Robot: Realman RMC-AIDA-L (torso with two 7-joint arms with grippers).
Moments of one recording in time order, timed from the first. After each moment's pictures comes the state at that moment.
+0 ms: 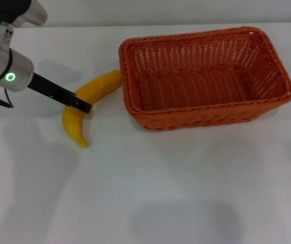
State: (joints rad) left arm -1.19 -2.08 2.85 -0.60 0.43 1.20 -1.91; right arm 0.32 2.00 -0.37 -0.54 -1.08 -1.25 0.58
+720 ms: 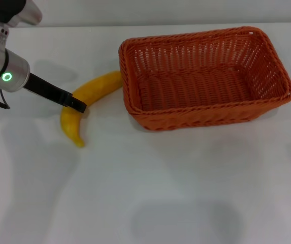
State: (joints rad) left arm -1.19 -2.07 2.85 -0.61 0.44 1.20 -1.96; right arm 0.31 2.00 -0.36 -0.54 -1.08 -1.25 0.59
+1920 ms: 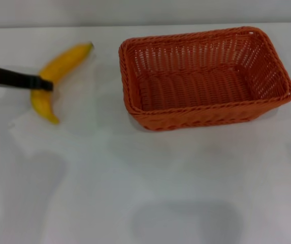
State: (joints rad) left arm -1.07 -2.08 2.85 -0.73 0.21 1.09 -2.00; right arm 0.31 2.00 -0.36 -0.56 -1.07 -1.25 0.58
